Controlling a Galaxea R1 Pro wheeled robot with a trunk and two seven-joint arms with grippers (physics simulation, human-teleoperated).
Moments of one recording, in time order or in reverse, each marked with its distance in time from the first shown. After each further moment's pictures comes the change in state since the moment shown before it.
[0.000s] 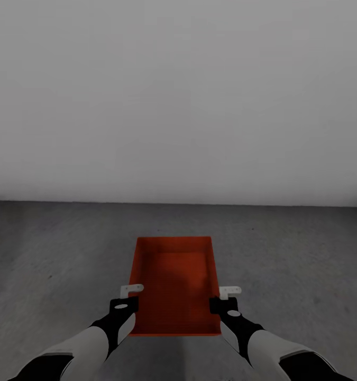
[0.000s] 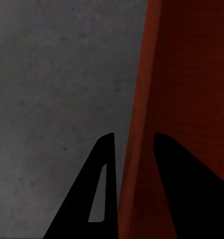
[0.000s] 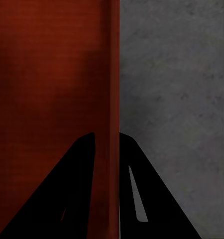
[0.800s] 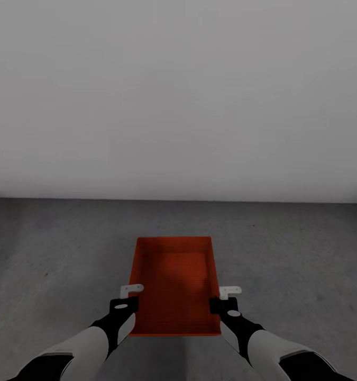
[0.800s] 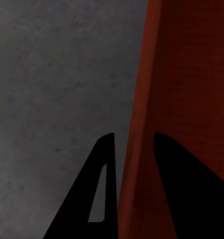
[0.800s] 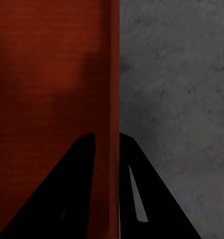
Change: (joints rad) left arm 0.000 0.000 0.000 0.001 0.000 0.000 0.000; right arm 0.000 0.000 0.000 0.001 0.000 0.000 0.000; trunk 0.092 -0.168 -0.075
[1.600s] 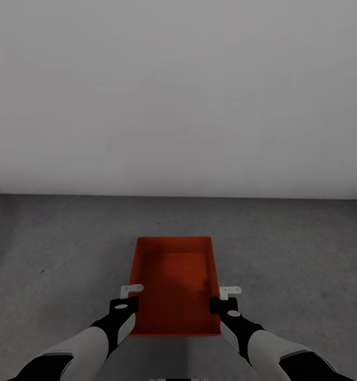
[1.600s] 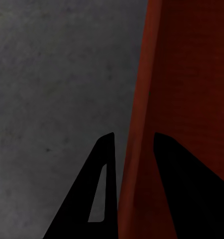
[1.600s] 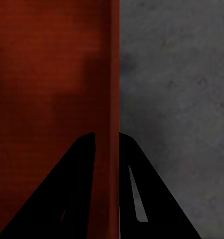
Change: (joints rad) left arm 0.001 0.000 0.001 0.001 0.000 0.000 0.000; right arm 0.000 0.000 0.000 0.002 0.000 0.000 0.000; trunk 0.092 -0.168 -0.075
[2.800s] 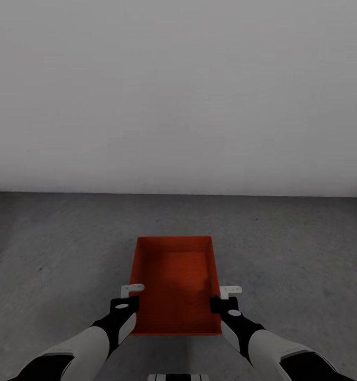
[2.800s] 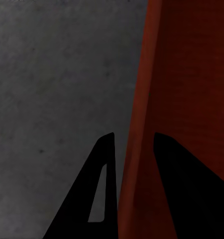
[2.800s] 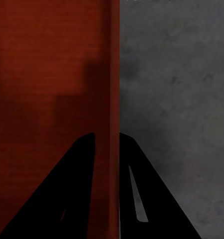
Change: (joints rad) left arm -0.001 -0.005 0.000 -0.004 -0.001 0.000 0.006; right arm 0.000 -0.005 0.001 -0.007 0.000 0.002 0.006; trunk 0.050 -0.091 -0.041
